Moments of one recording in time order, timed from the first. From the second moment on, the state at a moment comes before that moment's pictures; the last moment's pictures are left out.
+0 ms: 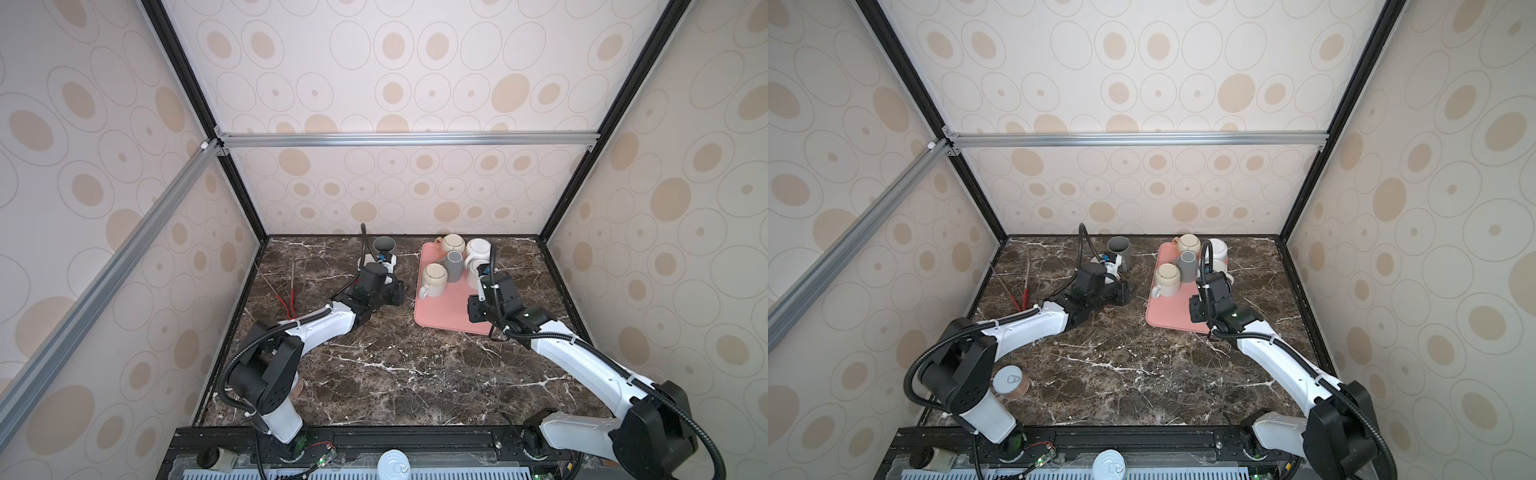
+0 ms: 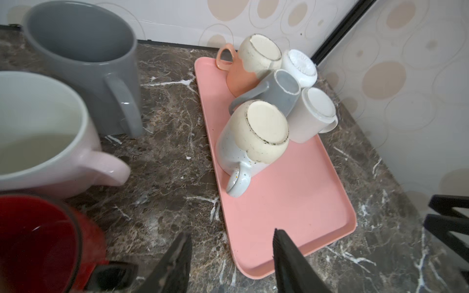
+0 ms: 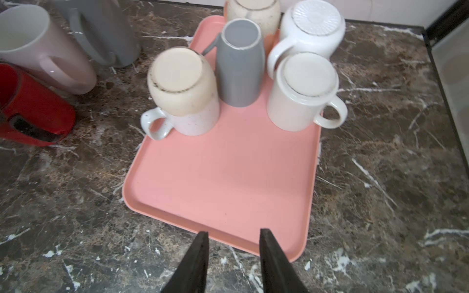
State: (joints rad) left arm -0.61 1.71 1.08 0.07 0.07 -0.37; right arm 0.42 1.20 0.85 -0.44 0.22 0.26
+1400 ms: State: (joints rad) left arm -0.69 2.18 1.56 -0.17 0.08 -0.14; right arm 0.32 0.94 0.72 -0.53 0.16 0.34
